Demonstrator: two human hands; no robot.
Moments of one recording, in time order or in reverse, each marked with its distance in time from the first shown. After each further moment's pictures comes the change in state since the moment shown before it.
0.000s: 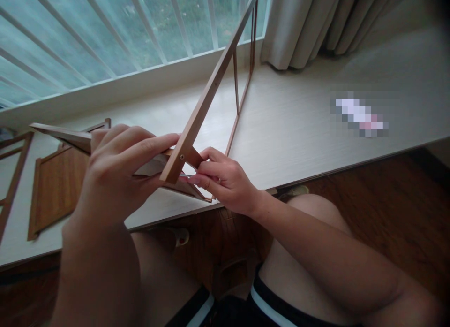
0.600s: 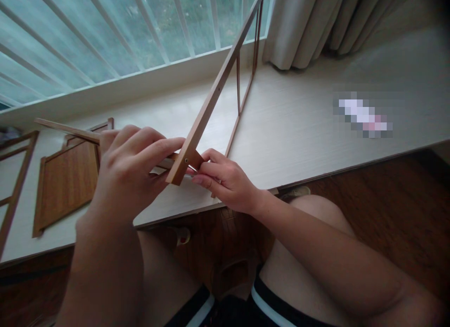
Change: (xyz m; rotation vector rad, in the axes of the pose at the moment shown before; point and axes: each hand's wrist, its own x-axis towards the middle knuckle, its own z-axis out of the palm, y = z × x) left_hand 0.001 0.001 0.006 0.123 -0.021 0.057; right_hand -0.001 0.006 0.004 -0.057 -0.065 0.028
